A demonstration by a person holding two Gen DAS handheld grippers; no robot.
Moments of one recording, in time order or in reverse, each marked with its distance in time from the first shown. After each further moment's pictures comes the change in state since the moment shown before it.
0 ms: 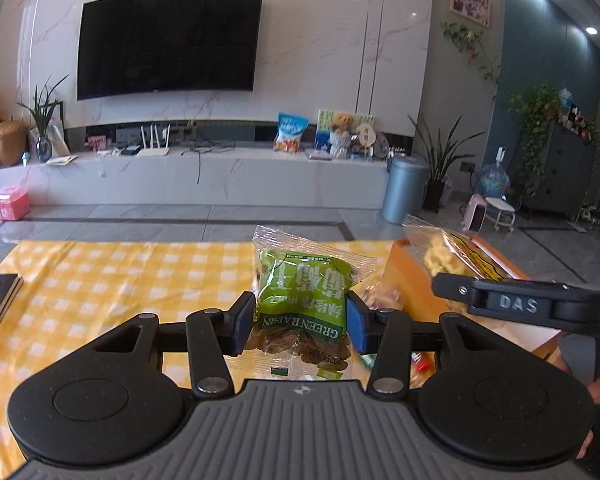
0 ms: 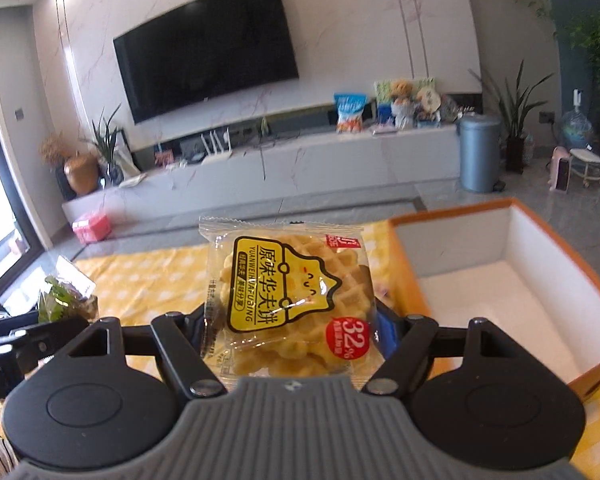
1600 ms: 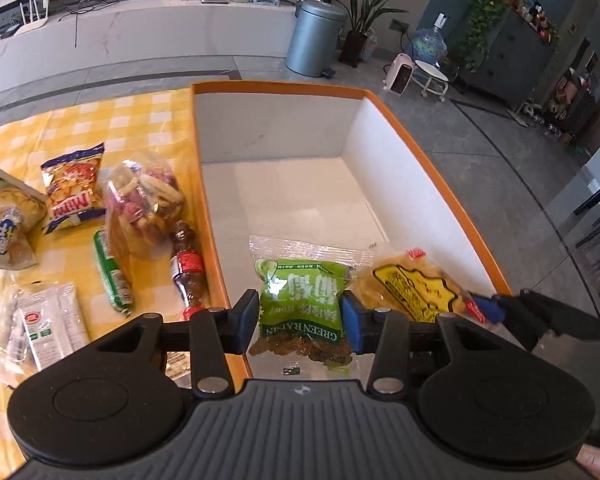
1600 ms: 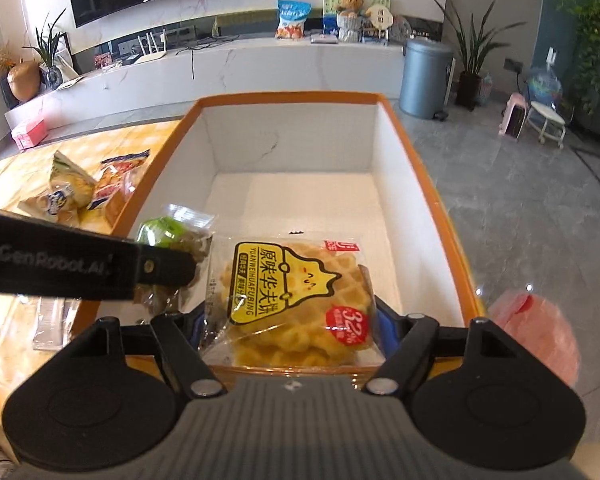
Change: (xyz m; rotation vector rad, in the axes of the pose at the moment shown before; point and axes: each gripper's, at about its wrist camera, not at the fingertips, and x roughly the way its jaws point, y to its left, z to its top) left arm 0.195 -0.183 -0.024 -0.001 0.489 -0.246; right arm 0.042 -0.191 -0.034 -0.083 0.317 -0.159
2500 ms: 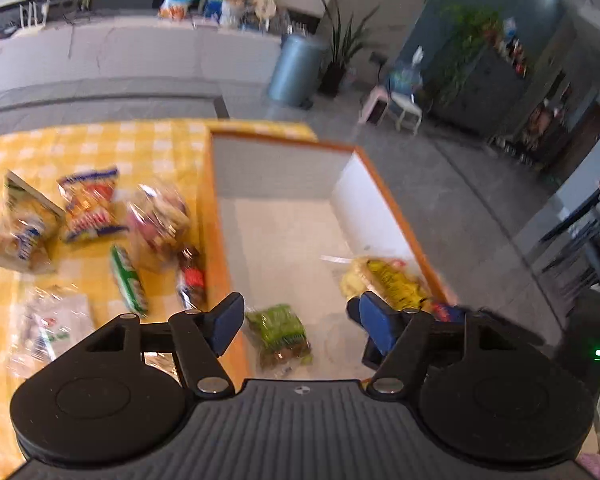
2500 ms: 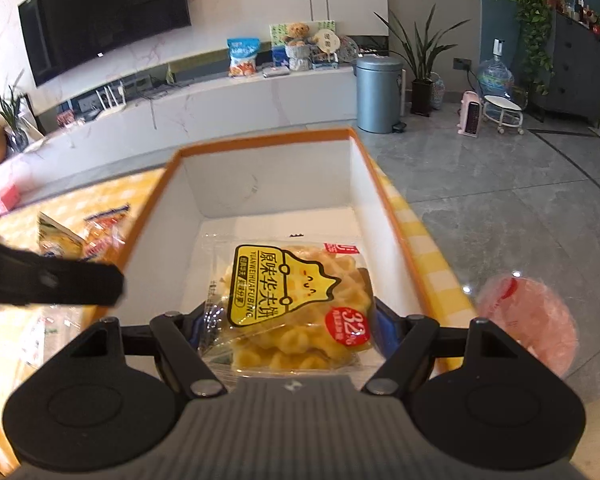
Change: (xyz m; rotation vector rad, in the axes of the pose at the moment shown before) left arm -0.071 0.023 -0.004 -0.032 -0.115 -0.094; right arm -0.024 0.013 -0.005 0.161 -0.121 -0.066
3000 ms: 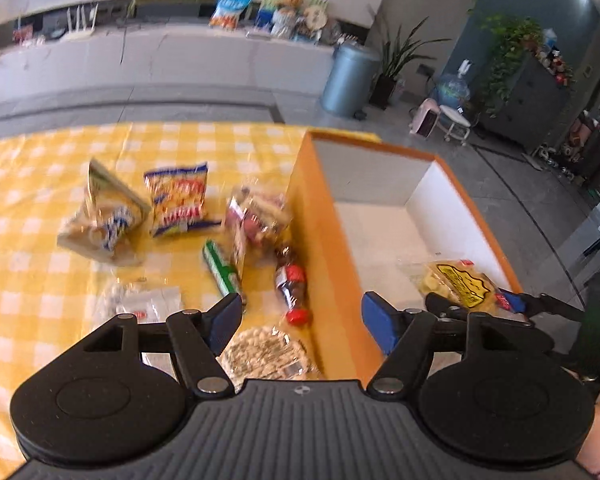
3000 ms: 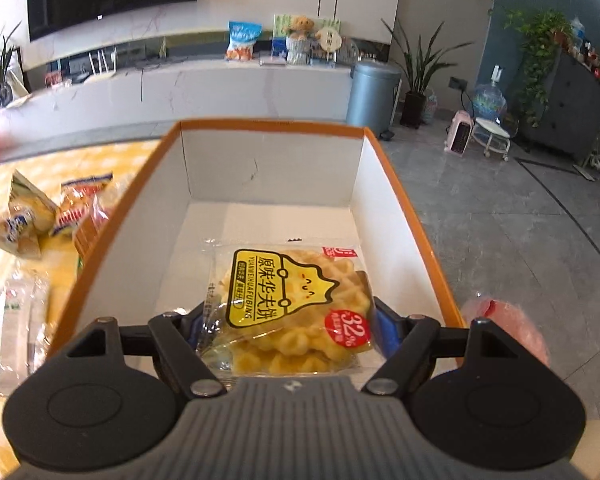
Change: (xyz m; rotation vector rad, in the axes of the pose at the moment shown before) left arm -0.003 0.051 -0.011 -0.043 0.004 0.138; right arm 0.032 0.030 -0.004 -0.133 0.037 -0.126
